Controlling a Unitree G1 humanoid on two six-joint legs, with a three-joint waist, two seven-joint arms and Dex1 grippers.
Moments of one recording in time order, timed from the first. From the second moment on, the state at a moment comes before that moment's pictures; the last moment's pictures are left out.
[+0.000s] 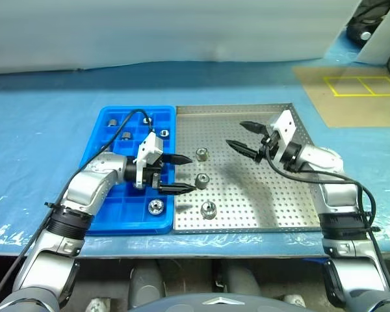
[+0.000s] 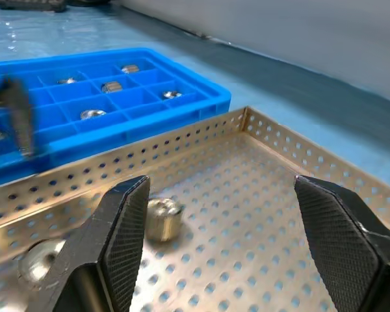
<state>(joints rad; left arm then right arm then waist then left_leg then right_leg) -0.51 0.50 -0.21 0.09 -0.45 0.35 -1.28 -0.34 -0.49 -0.08 -0.11 0.28 0.33 0.92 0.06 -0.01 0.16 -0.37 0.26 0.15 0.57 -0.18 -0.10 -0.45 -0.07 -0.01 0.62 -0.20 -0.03</state>
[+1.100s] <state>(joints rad) -0.67 0.43 -0.45 0.27 -0.17 -0.08 -1.61 -0.16 -0.84 0.00 -0.42 0.49 0.49 1.13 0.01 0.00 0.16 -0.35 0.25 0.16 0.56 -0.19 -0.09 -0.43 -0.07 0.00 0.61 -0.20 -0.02</state>
